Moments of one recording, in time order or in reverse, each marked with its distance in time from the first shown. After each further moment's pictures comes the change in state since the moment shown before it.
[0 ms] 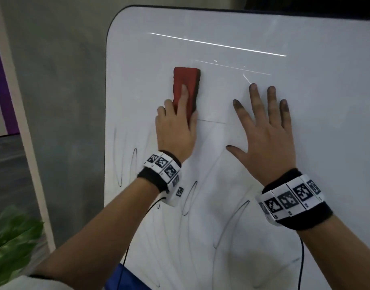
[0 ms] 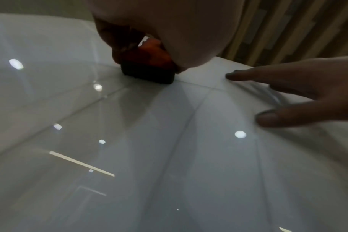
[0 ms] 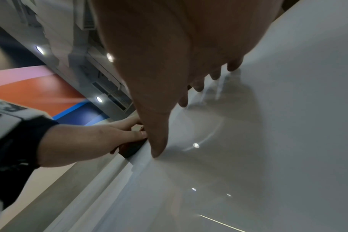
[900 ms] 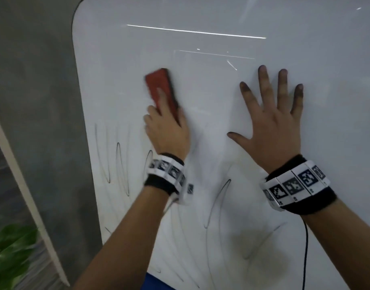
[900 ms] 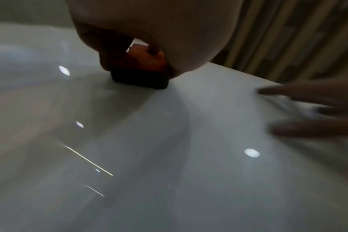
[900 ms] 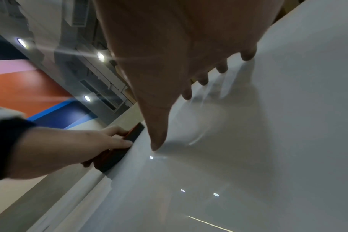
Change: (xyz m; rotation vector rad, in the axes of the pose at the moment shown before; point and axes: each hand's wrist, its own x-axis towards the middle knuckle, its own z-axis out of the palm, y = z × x) left_hand -0.033 0.055 0.004 0.017 -0.015 -0.316; right_hand -0.035 0.041 -0.017 -0.008 0.001 0.151
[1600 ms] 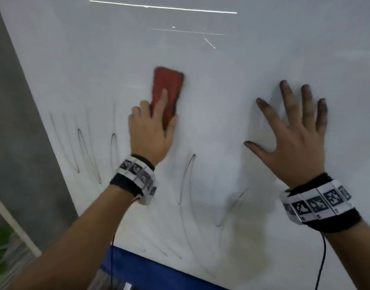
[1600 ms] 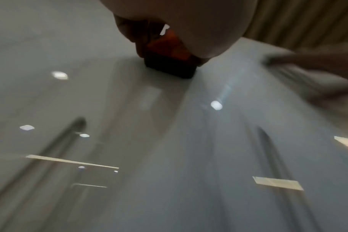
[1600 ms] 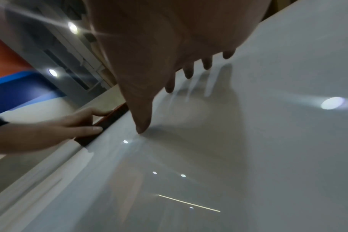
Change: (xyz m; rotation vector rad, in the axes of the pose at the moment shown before) left_hand -0.059 -0.002 0.007 -0.066 -0.075 0.561; right_hand -0.117 0.100 -0.003 -0.069 0.021 0.079
